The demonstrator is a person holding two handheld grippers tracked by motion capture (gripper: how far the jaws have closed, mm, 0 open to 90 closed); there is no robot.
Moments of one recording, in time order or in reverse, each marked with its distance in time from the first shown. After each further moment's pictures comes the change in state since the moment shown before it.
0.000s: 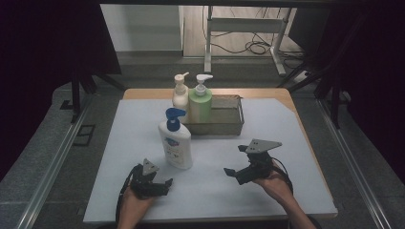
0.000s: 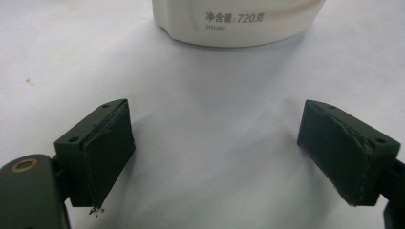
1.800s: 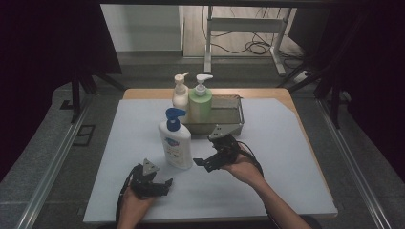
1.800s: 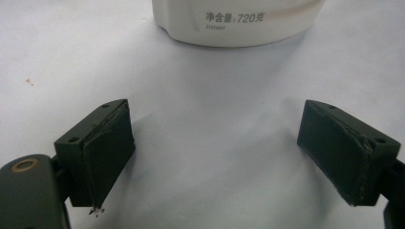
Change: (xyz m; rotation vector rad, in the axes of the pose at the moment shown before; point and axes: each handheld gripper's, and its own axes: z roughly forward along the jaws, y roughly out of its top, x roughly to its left) left arm 0.000 0.000 0.000 -0.005 0.002 -0.001; right arm 0.026 0.071 0.067 0.078 0.085 -0.054
